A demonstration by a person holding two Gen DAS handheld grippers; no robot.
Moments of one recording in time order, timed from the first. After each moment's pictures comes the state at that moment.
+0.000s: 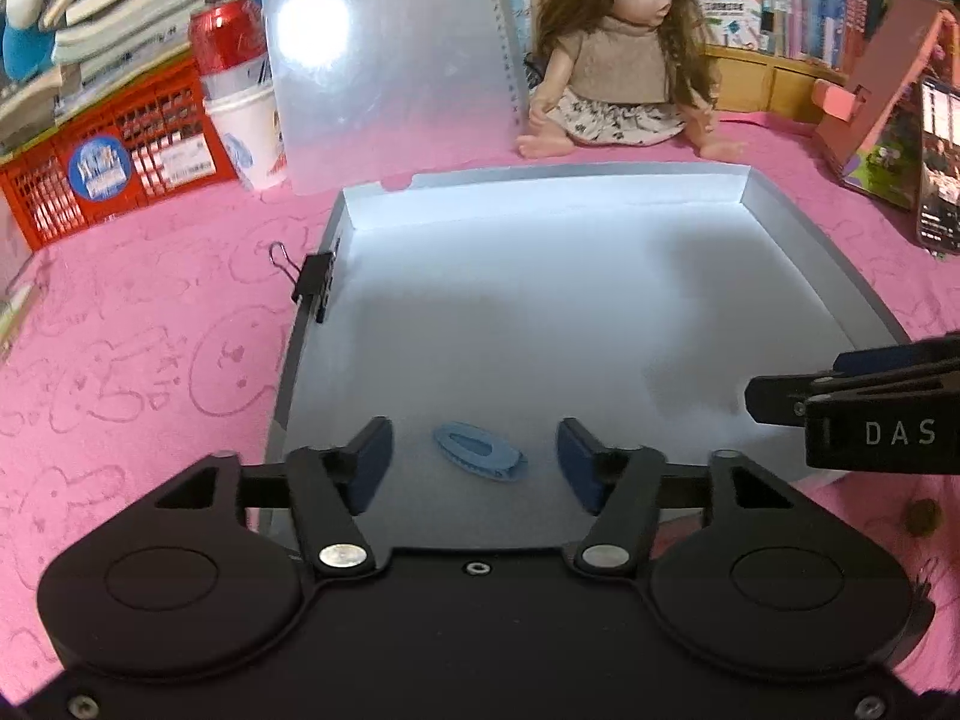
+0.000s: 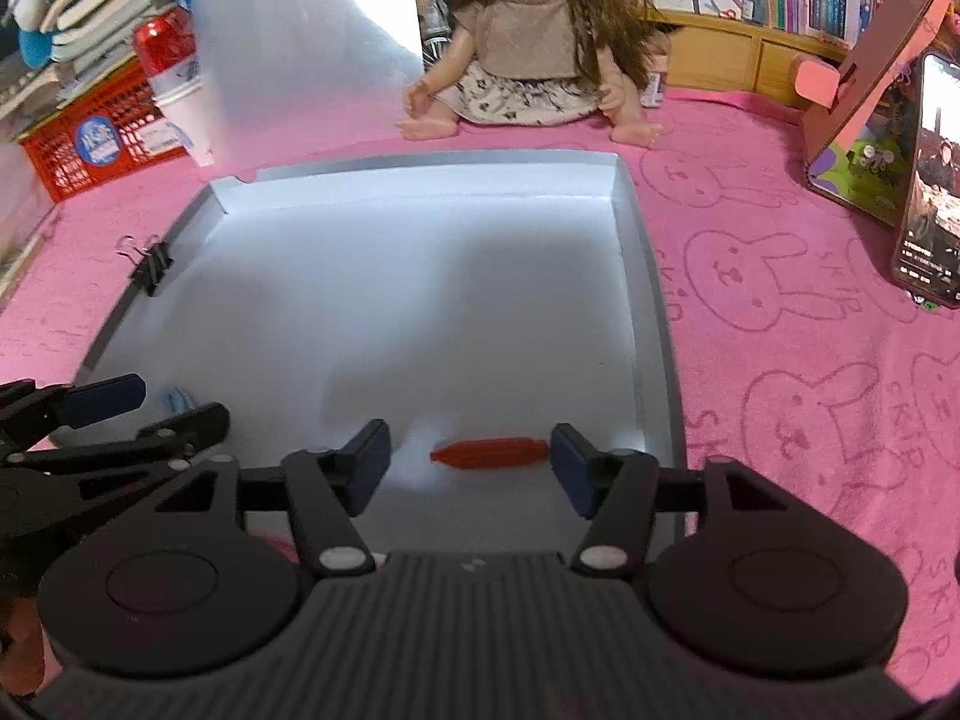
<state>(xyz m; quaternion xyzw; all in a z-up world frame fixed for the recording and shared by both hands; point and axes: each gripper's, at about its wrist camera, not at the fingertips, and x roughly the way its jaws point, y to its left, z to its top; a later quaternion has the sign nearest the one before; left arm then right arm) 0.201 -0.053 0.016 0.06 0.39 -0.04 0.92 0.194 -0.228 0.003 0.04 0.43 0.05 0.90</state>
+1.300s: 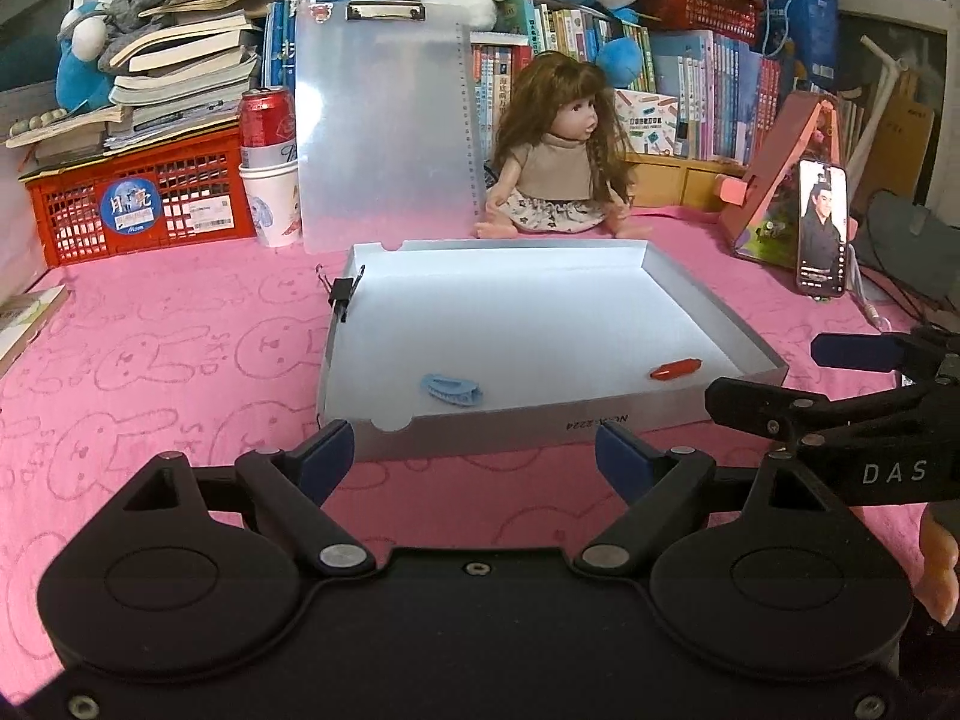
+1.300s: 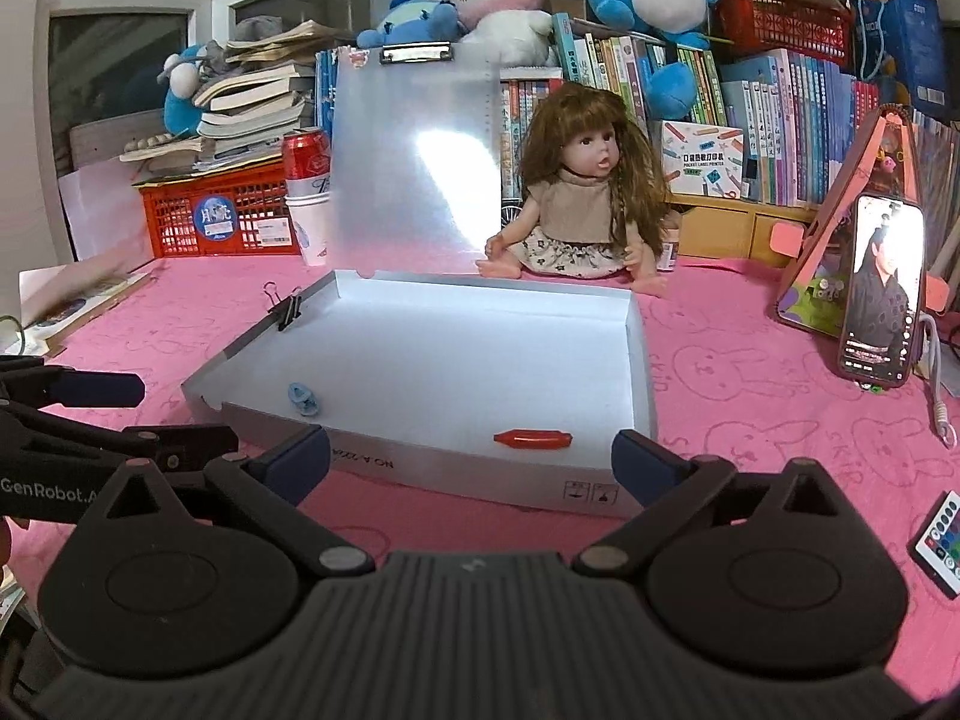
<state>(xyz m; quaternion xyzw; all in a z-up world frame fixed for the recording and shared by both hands) 0.069 -0.015 0.045 0.01 0.29 -0.10 0.95 0.064 -0.222 0.021 0.00 0.24 0.10 0.97</state>
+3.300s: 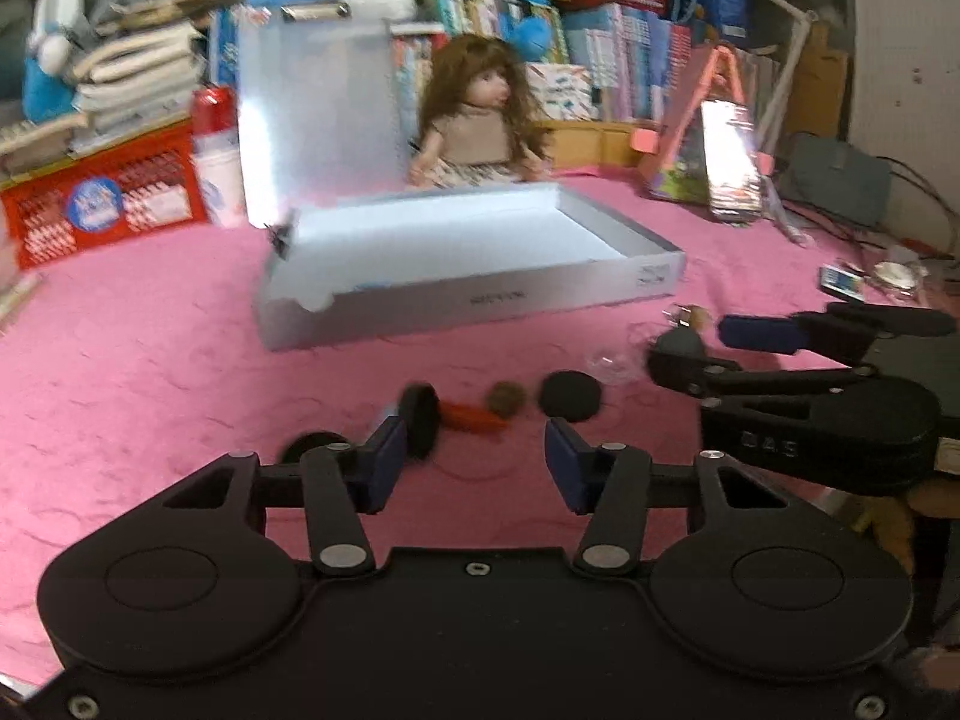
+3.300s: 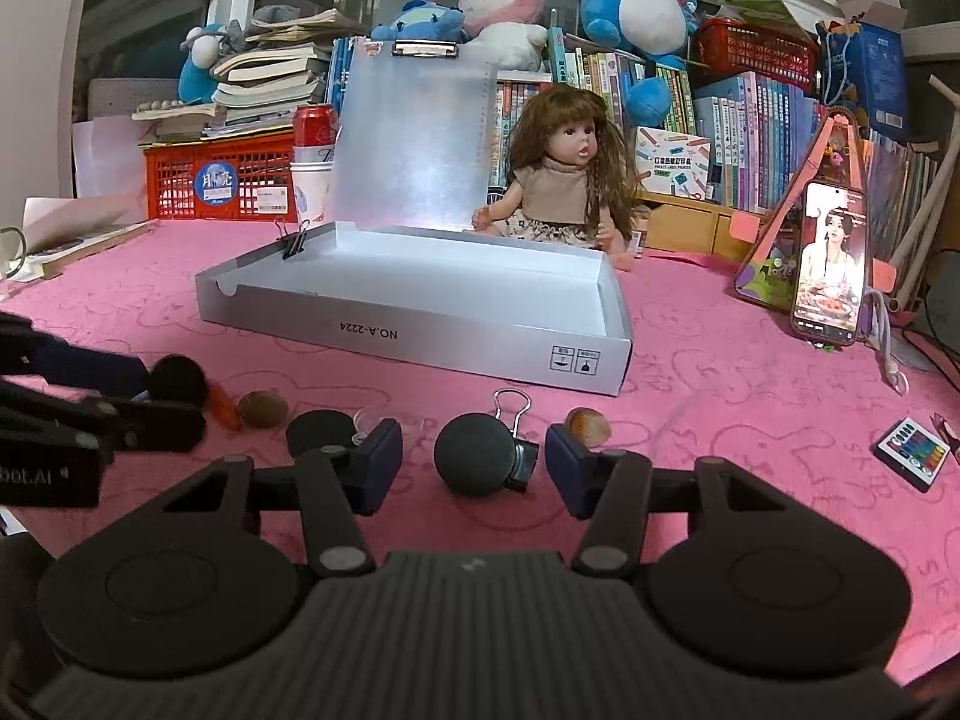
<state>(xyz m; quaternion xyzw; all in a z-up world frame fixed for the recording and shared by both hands) -0.012 -0.035 0.005 0.04 0.28 -0.16 0.94 -0.006 -0.215 -0.032 -0.04 0.21 0.07 0.98</state>
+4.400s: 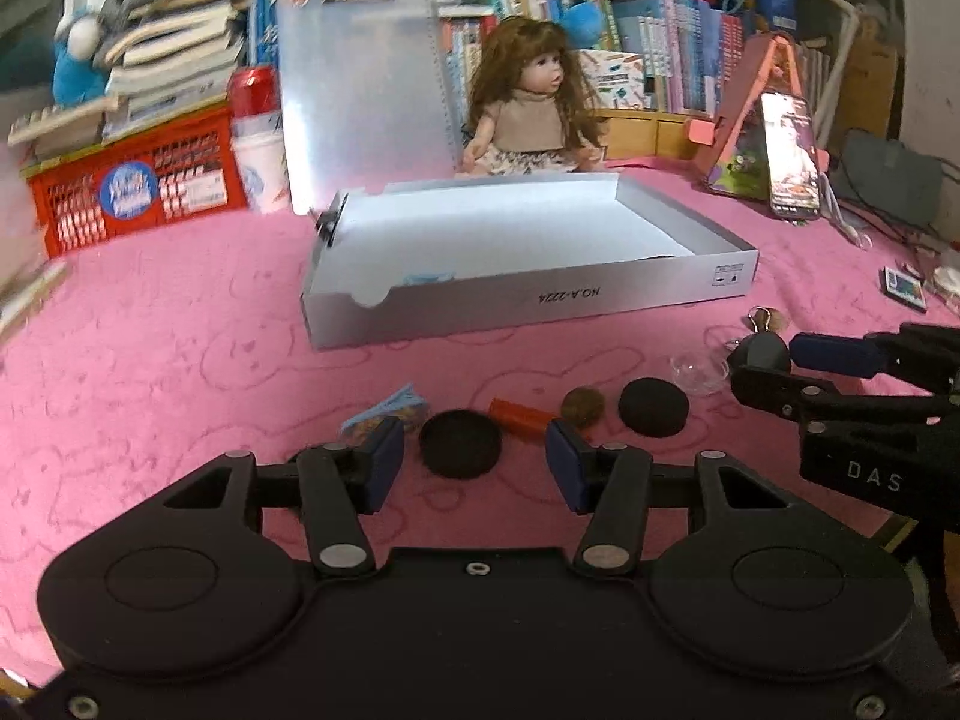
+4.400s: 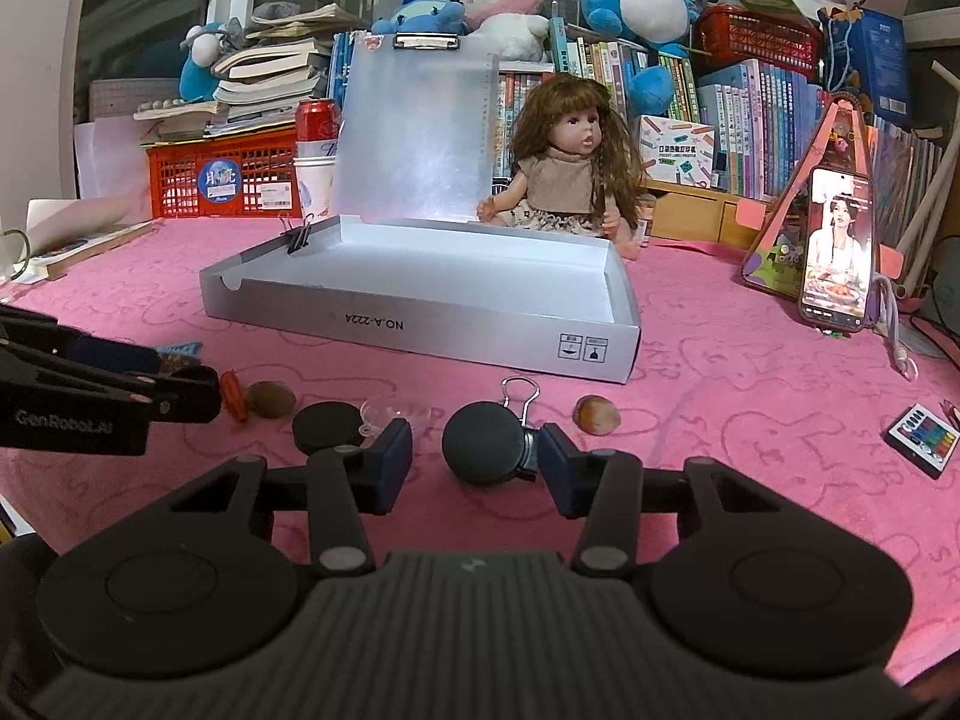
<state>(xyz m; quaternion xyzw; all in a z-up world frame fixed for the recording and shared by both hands) 0.016 -0.026 -0.005 0.06 0.28 -0.11 0.95 -0.004 -0.213 -0.034 -0.04 0.21 0.07 0.97</state>
